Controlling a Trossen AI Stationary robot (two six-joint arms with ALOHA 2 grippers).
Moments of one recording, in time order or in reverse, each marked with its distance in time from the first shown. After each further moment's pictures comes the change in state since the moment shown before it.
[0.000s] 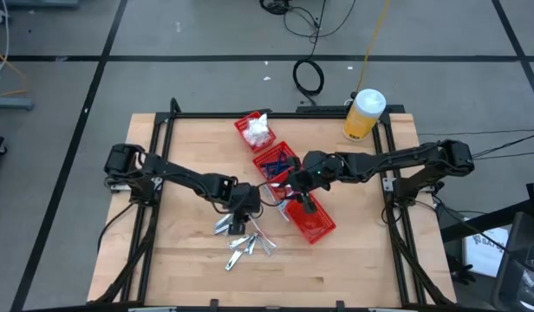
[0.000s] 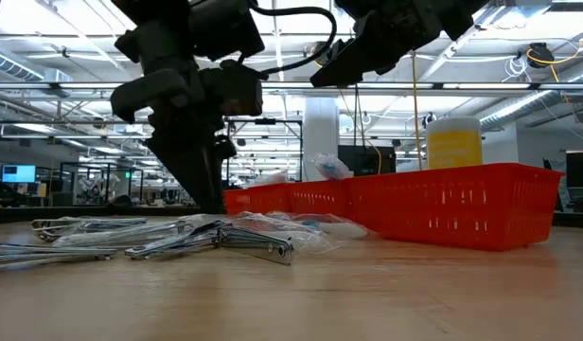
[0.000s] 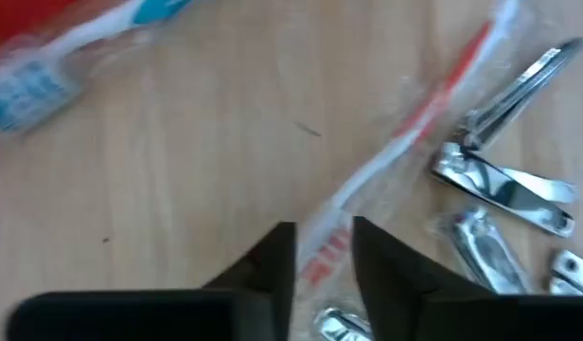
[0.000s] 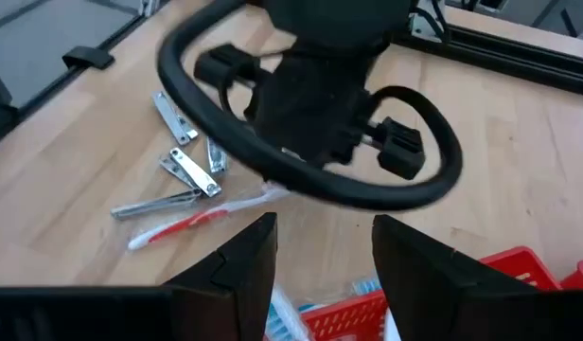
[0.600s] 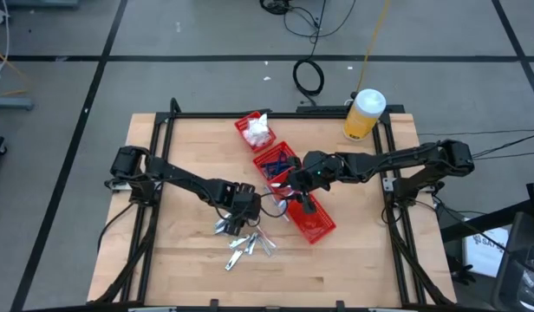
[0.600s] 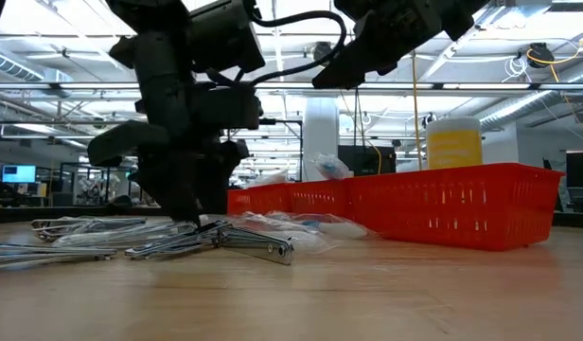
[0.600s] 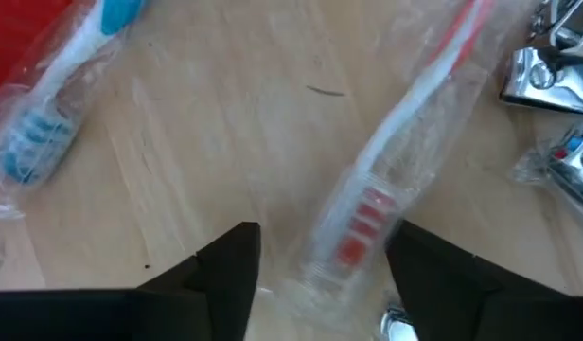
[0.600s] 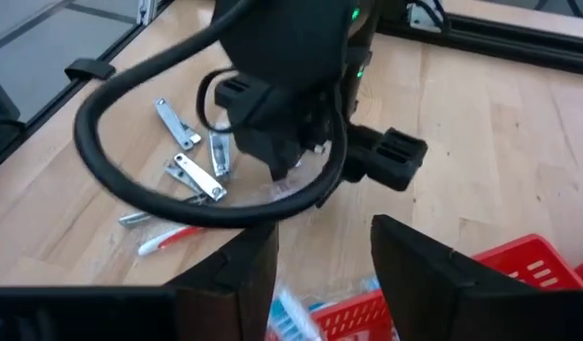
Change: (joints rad) left arm -0.025 0.070 0.004 -0.022 -0.149 0.288; right arm 0.000 0.000 0.000 -0.004 -0.001 0.055
